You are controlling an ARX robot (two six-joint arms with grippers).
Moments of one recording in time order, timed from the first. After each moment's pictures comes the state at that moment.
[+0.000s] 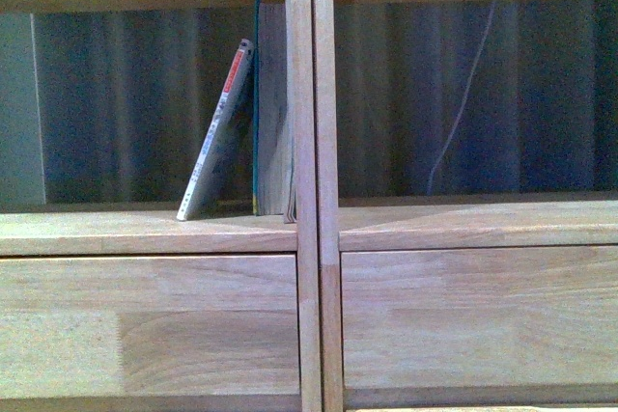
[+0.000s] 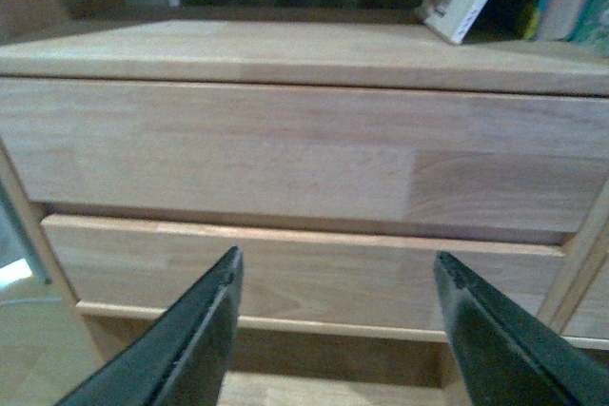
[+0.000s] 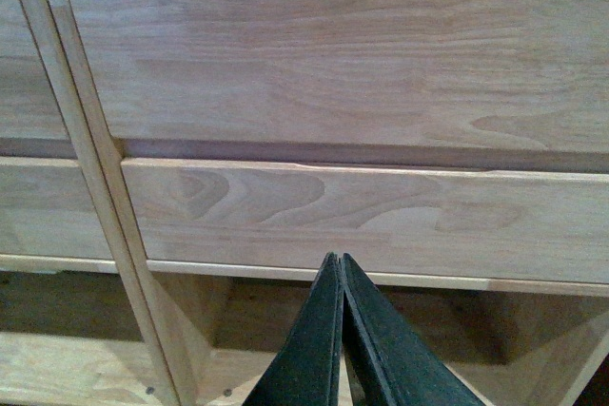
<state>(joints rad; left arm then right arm) 0.01 0.43 0.27 0.14 0.00 0.01 0.00 0.01 0.01 0.00 0.00 0.01</state>
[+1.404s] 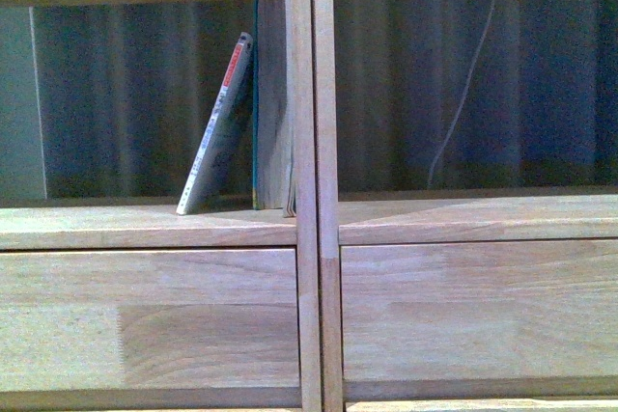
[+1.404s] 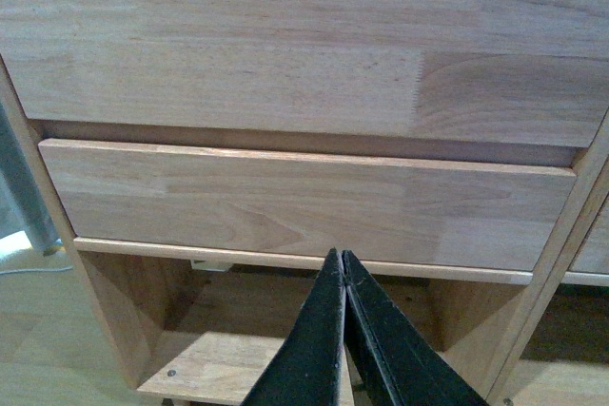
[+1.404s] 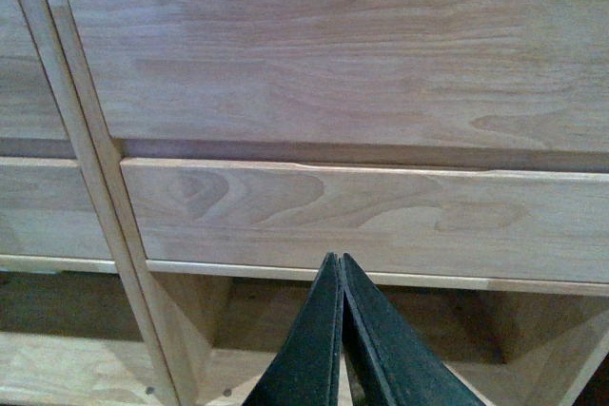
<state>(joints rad) 0.00 0.01 0.01 0.00 0.00 0.00 0.00 0.01 0.01 0.00 0.00 0.01</state>
